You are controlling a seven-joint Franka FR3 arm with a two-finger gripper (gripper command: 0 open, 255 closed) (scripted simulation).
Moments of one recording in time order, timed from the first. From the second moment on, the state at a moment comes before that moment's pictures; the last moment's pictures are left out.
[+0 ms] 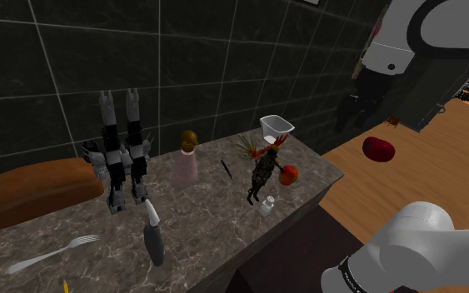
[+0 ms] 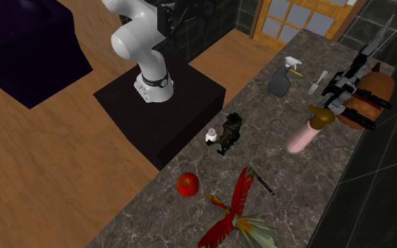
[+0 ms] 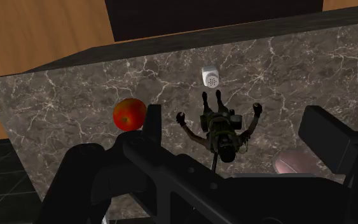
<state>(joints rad) 0.02 -0.82 -0.06 -2.30 -0.10 1.43 0.12</state>
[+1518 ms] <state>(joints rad) -0.08 -0.36 -0.29 -2.53 -0.20 2.17 0.10</state>
